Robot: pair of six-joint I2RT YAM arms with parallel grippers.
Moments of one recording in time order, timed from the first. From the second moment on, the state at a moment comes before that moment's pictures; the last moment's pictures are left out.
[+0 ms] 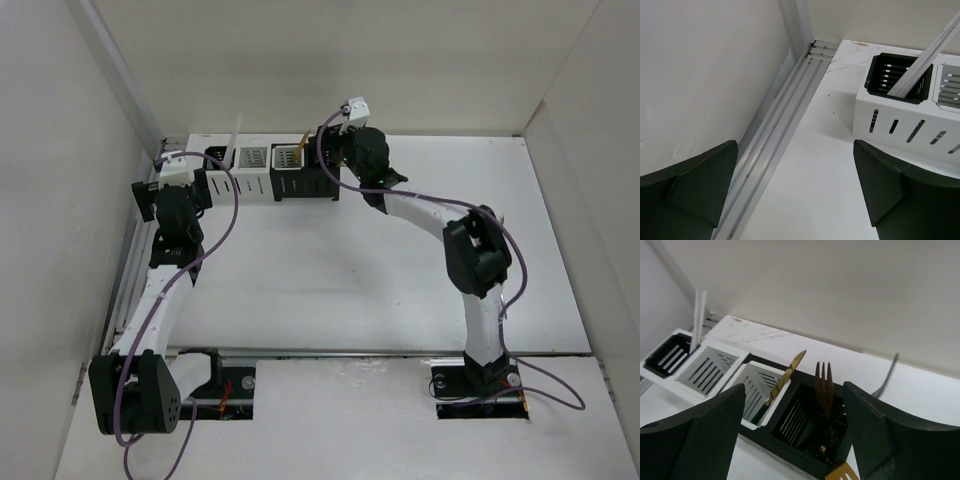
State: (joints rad) left arm 0.00 1.08 0.74 0.20 -0.44 0.10; right arm 0.56 2.11 1.64 0.49 0.07 0.16
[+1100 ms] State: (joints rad) left arm 0.00 0.93 0.69 0.15 -0.35 0.02; right arm 0.02 1.93 1.41 -0.87 0.23 -0.05
